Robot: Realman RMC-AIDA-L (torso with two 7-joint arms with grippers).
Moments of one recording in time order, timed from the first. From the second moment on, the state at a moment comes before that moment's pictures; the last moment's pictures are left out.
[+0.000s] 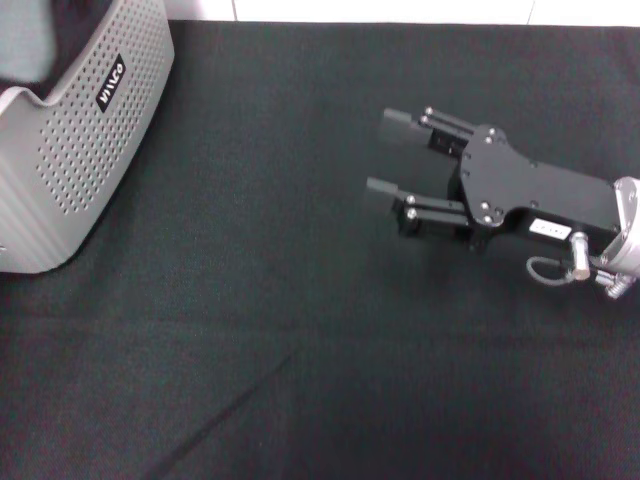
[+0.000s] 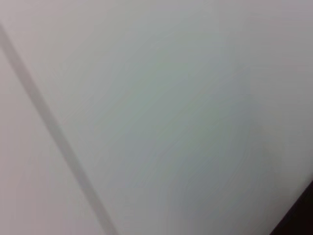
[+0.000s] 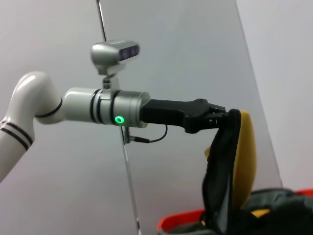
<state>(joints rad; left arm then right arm) -0.35 -2.08 0.81 2.02 2.15 1.44 -2.07 0.65 1.99 -1.88 -0.27 -0.52 -1.60 0.92</state>
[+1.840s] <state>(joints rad) -0.38 -2.09 0.91 2.01 1.83 1.52 -2.11 0.69 2.03 -1.82 -0.38 -0.51 -1.42 0.81</state>
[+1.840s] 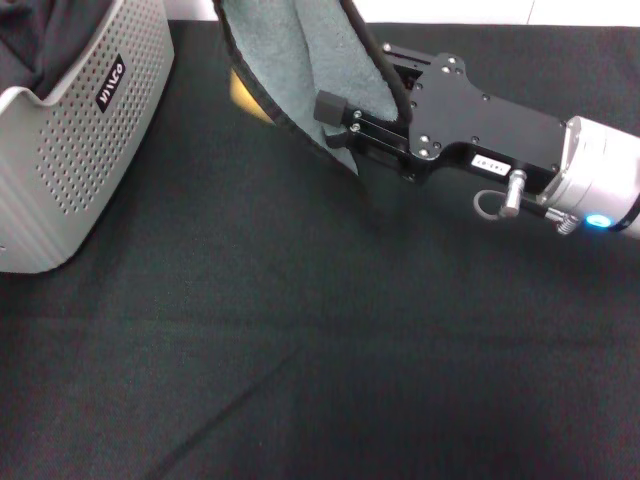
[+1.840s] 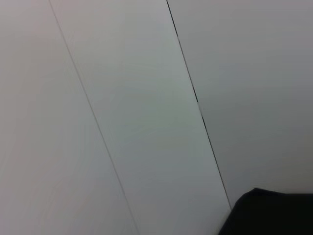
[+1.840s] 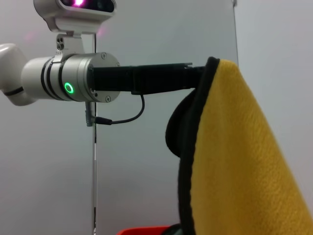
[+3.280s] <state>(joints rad) -0.37 -2.09 0.92 1.99 1.85 1.51 -2.09 0.59 2.03 -1.83 -0.42 -0.52 -1.50 0.83</state>
